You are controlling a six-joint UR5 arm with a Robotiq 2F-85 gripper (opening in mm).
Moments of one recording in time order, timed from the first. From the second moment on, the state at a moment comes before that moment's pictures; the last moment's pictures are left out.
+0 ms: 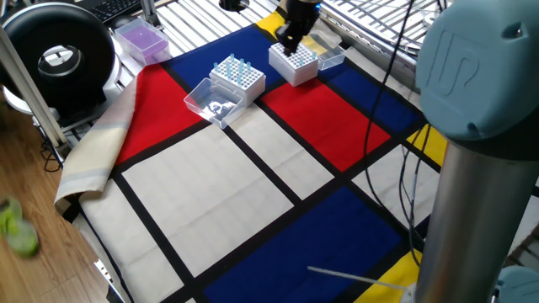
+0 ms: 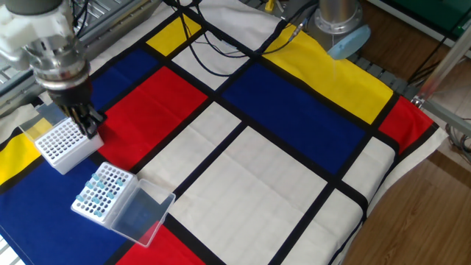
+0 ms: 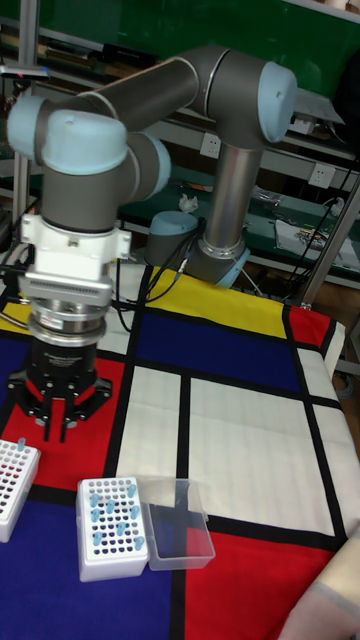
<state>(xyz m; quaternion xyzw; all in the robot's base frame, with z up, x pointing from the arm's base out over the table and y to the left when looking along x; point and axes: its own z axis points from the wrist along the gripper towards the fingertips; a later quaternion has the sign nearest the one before) 0.678 -0.121 0.111 -0.03 1.00 0.02 0.08</state>
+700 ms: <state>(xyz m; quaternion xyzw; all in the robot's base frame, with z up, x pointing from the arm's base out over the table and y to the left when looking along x) 0.707 -0.040 0.109 -0.01 1.00 0.01 0.08</state>
